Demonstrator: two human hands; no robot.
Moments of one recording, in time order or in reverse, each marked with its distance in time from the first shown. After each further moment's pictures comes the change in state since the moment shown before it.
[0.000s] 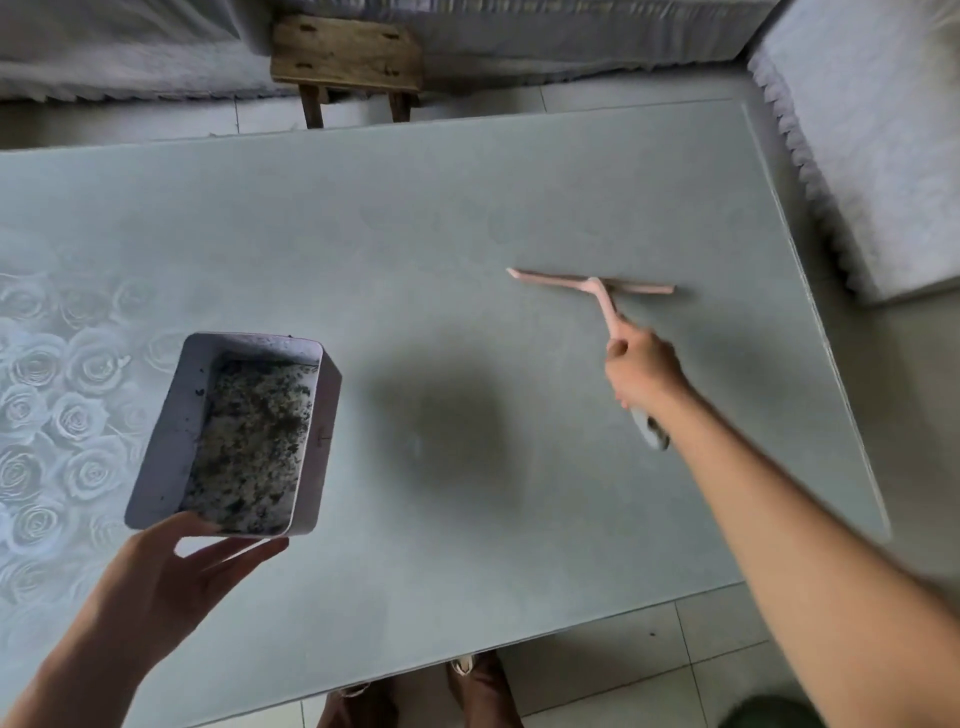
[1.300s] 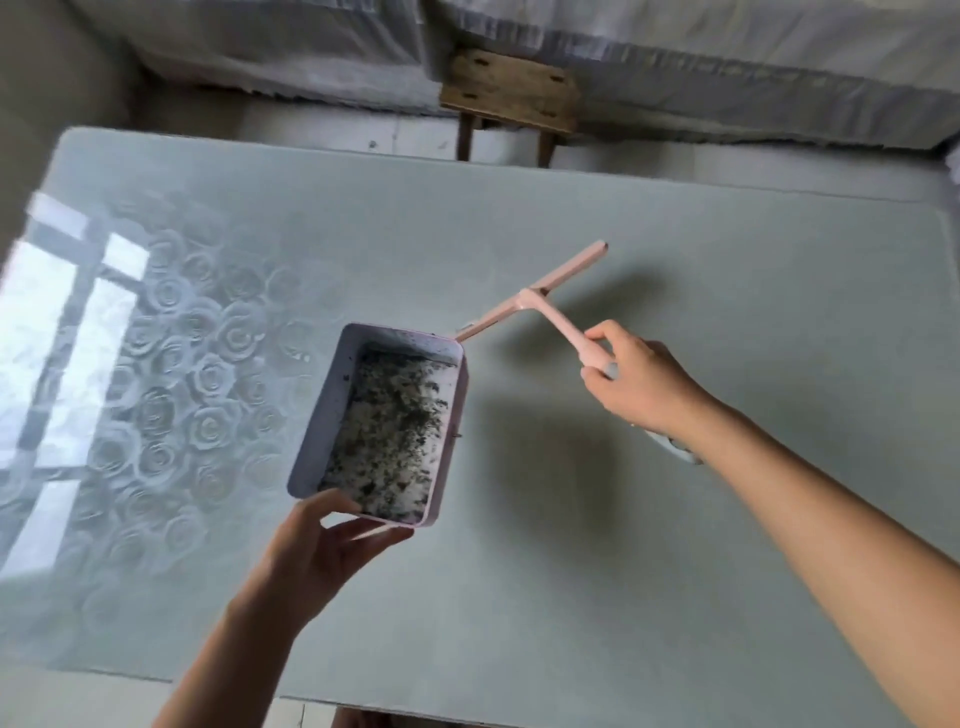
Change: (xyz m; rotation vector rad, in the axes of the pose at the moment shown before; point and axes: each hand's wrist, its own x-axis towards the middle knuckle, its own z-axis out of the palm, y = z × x) left_hand 0.018 -0.025 0.047 -0.150 0.047 0.026; right_hand 0.025 -0.116 0.004 -0.022 -0.215 -0.530
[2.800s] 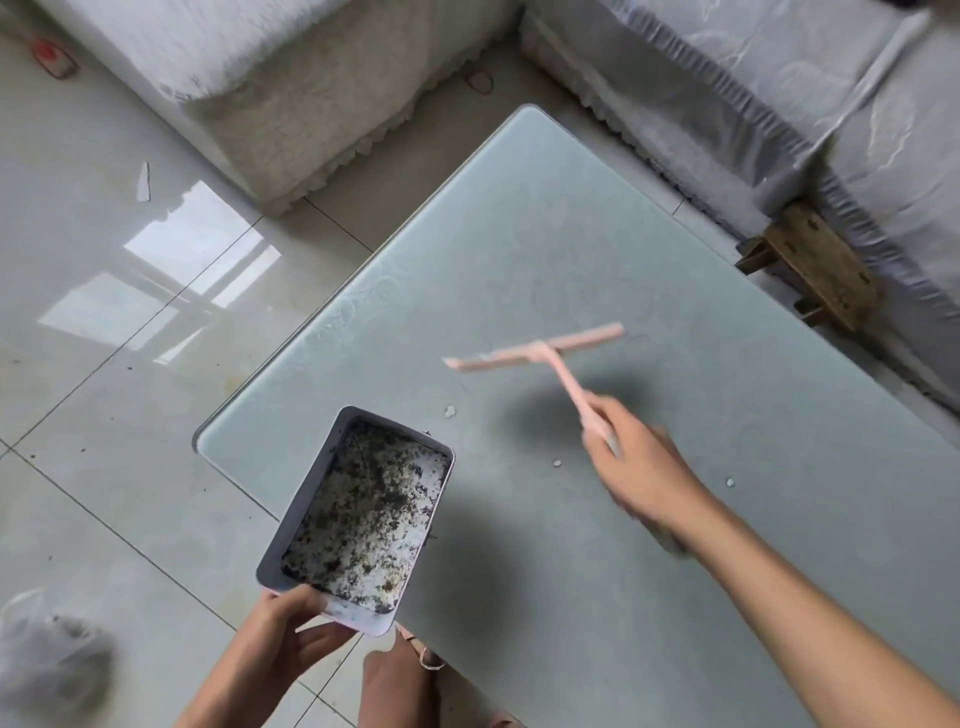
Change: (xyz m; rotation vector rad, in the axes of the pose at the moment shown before) left_hand -0.069 0.060 -0.364 -0.328 0.120 -0.038; right_hand -0.001 -0.388 0.201 -0.226 -0.347 -0.182
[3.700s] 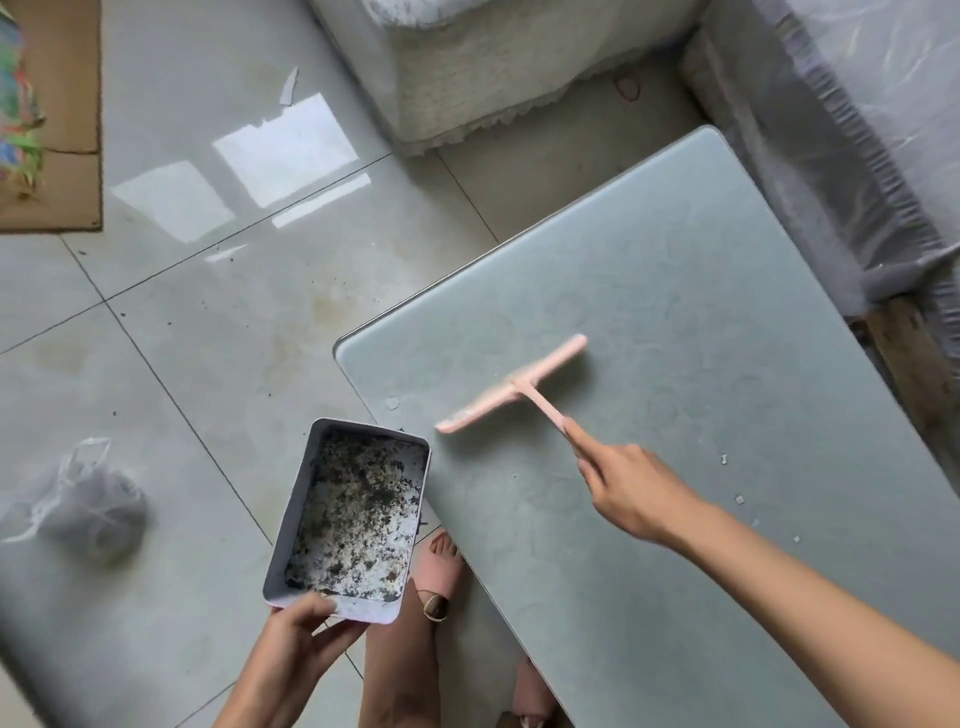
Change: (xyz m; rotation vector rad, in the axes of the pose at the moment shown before) left_hand -0.020 -0.079 -0.098 -0.577 0.221 0.037; right_hand 0.001 -0.077 0.101 -0.715 -0.352 -0.312
